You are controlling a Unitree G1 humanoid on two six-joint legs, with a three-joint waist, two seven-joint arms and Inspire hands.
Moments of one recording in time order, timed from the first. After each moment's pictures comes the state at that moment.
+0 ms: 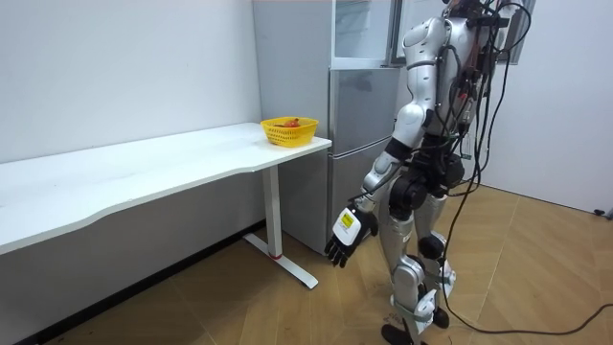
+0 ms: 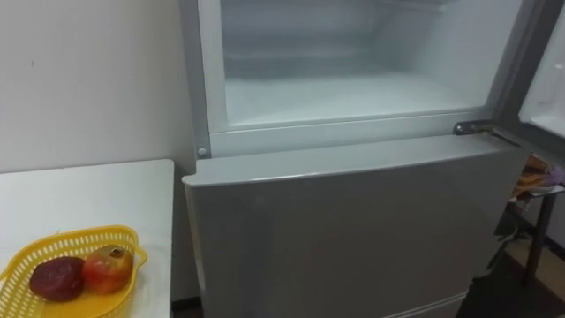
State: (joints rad) left arm 0.32 0.26 0.27 0.98 0.28 0.04 -0.01; right arm -0.16 -0.55 -0.58 0.34 1.13 -0.15 -0.61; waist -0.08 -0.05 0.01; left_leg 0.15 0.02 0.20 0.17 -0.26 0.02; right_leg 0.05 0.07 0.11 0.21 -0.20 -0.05
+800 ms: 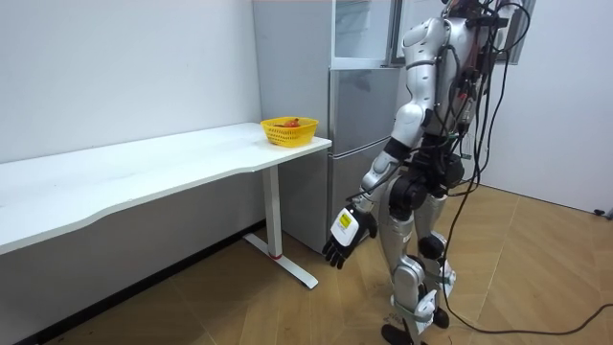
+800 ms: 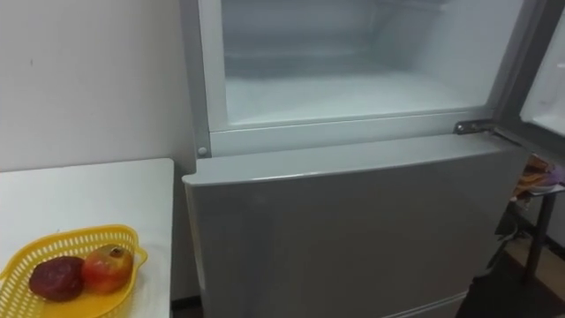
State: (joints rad) left arm 0.33 0.28 0.27 0.98 0.31 0.04 -0.01; right arm -0.20 -0.59 -0.65 0.35 1.23 -0.16 -0.75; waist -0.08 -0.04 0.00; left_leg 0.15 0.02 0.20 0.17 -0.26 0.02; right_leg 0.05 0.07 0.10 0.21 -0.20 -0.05
